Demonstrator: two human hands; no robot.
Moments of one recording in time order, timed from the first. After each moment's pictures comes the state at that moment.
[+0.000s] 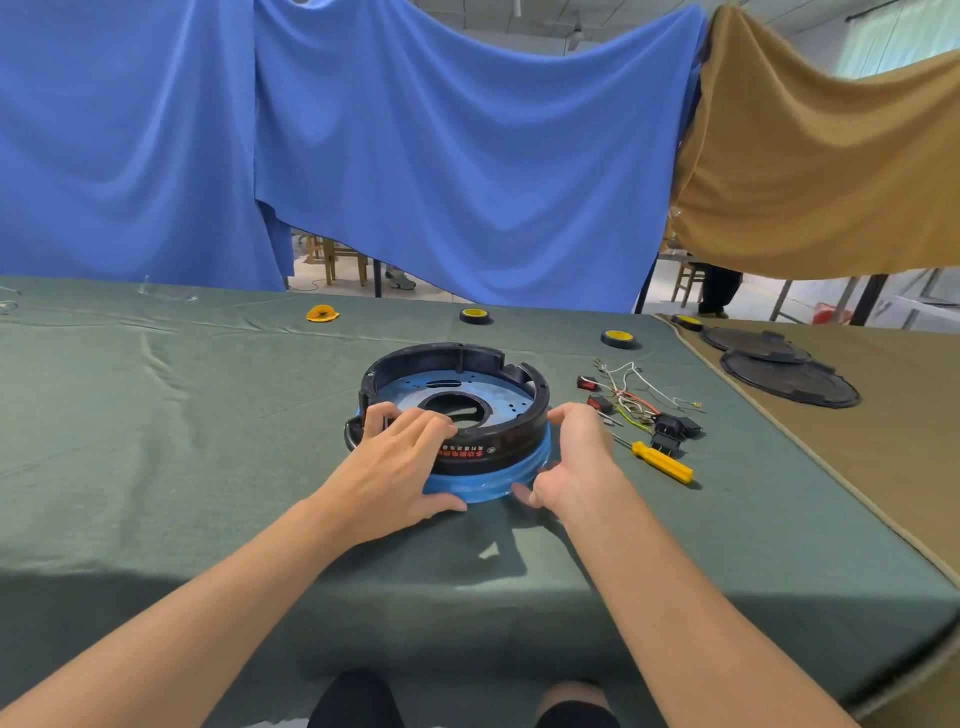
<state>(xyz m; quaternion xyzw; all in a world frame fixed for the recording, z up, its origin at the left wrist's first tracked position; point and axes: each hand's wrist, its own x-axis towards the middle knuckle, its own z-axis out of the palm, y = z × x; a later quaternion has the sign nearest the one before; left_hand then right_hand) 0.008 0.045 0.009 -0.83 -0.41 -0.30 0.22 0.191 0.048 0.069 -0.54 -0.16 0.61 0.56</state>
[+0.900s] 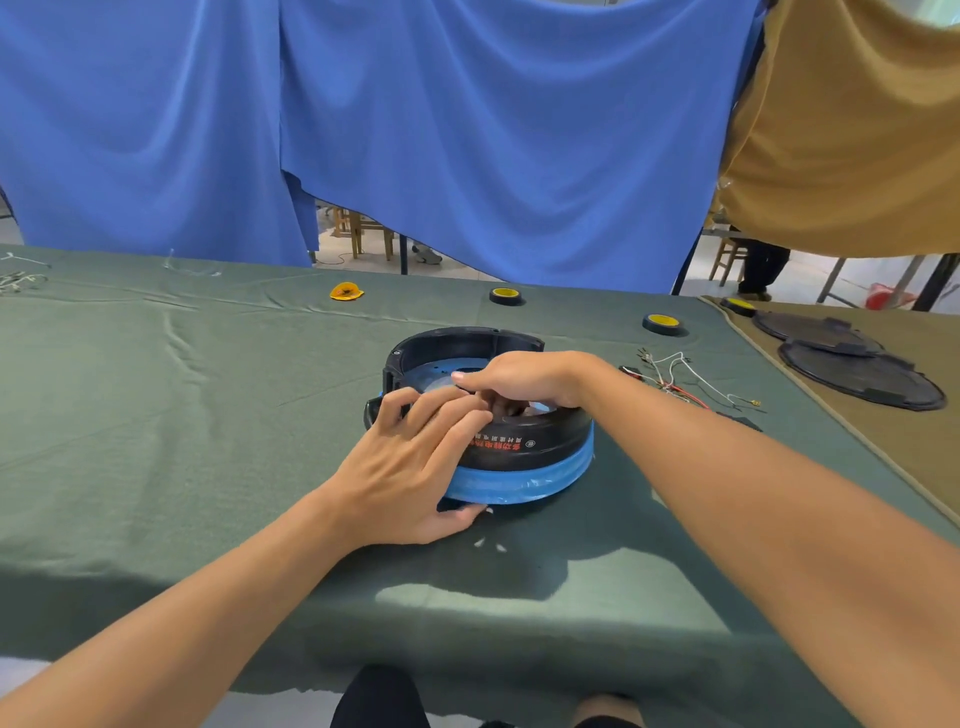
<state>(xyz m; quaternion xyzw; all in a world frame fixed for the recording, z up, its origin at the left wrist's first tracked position) -0.007 0.058 0.007 -0.83 -0.35 -0.30 0.33 0.154 0.152 0.092 -0.48 -0.81 0.34 0.00</state>
